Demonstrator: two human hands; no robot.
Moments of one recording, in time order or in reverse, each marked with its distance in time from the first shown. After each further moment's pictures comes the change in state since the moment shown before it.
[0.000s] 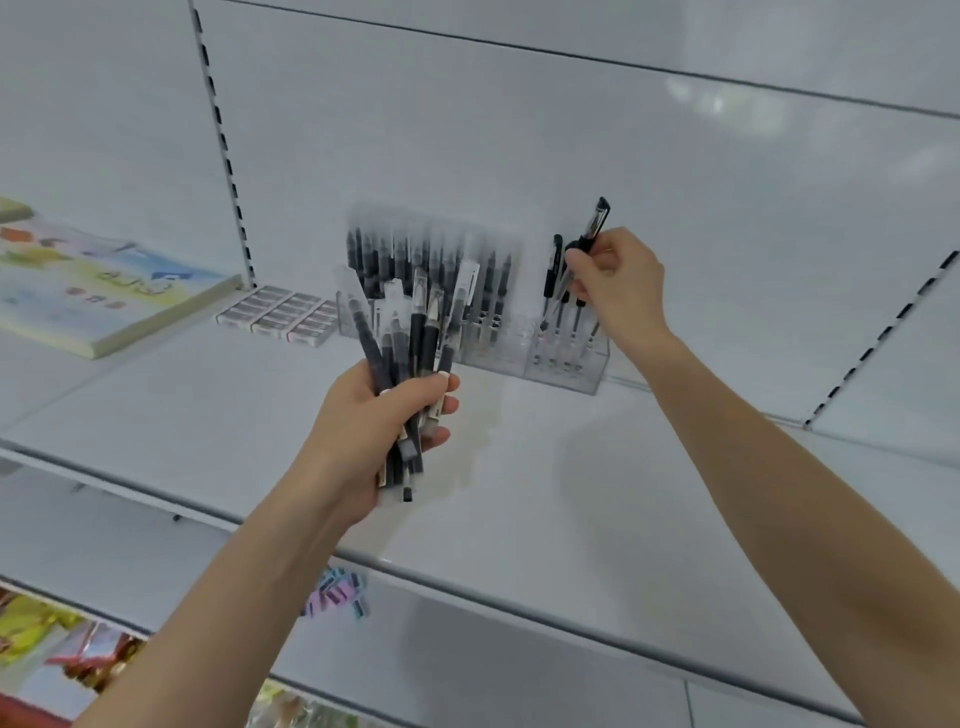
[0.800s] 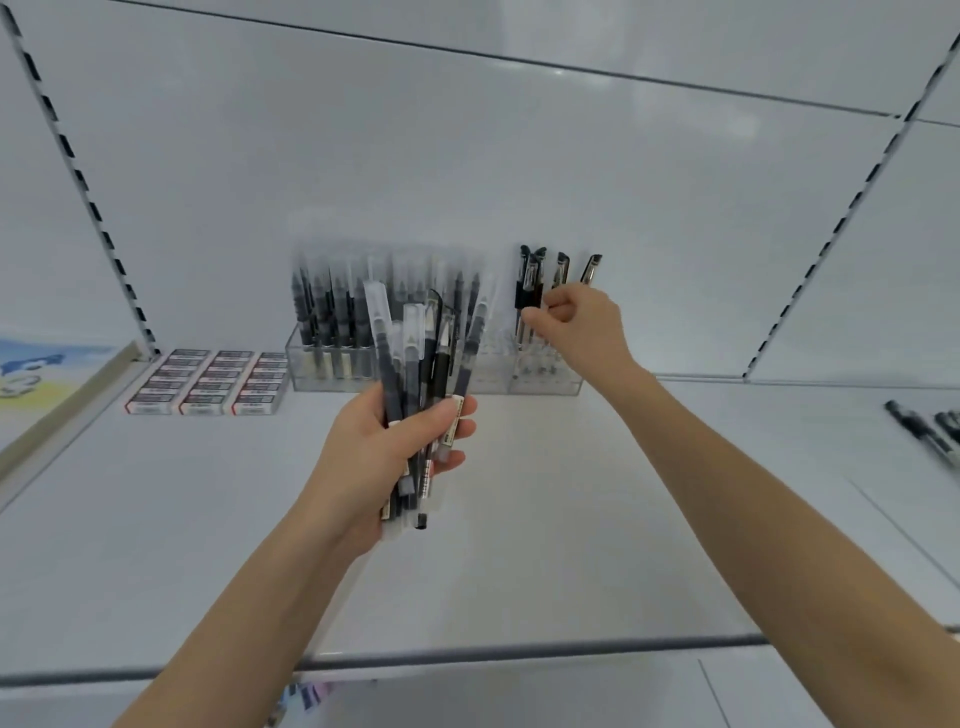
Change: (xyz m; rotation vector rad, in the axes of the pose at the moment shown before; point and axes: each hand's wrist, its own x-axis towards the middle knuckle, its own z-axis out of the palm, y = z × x) left_hand 0.061 0.006 -0.035 0.022 -0.382 -0.069; right_hand -0.021 0.006 0.030 -0.307 0.078 0.230
